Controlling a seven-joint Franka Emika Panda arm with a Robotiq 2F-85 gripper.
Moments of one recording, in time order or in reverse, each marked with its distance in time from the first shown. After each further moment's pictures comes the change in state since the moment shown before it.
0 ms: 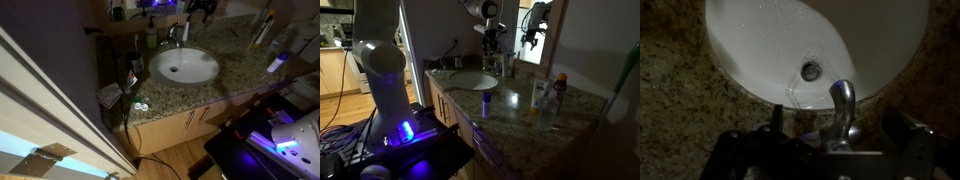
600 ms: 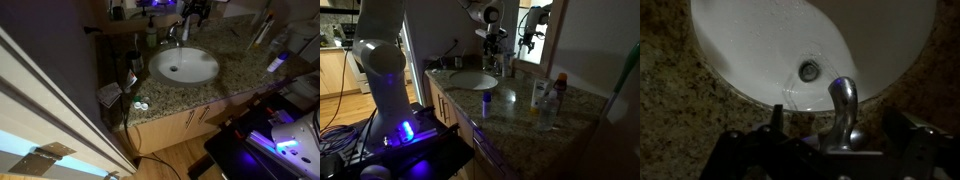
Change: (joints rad) arm 0.002 0.106 0.010 0.084 0.002 0.001 0.012
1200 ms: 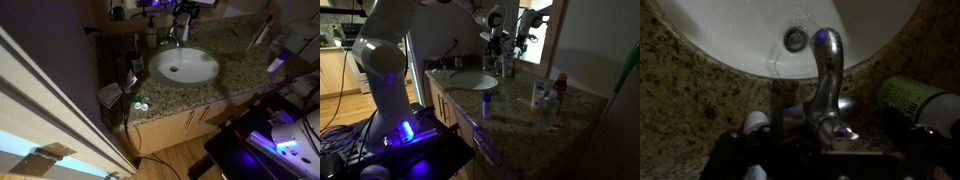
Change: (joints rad) arm 0.011 0.175 0.004 0.218 -0.001 0.028 0.050
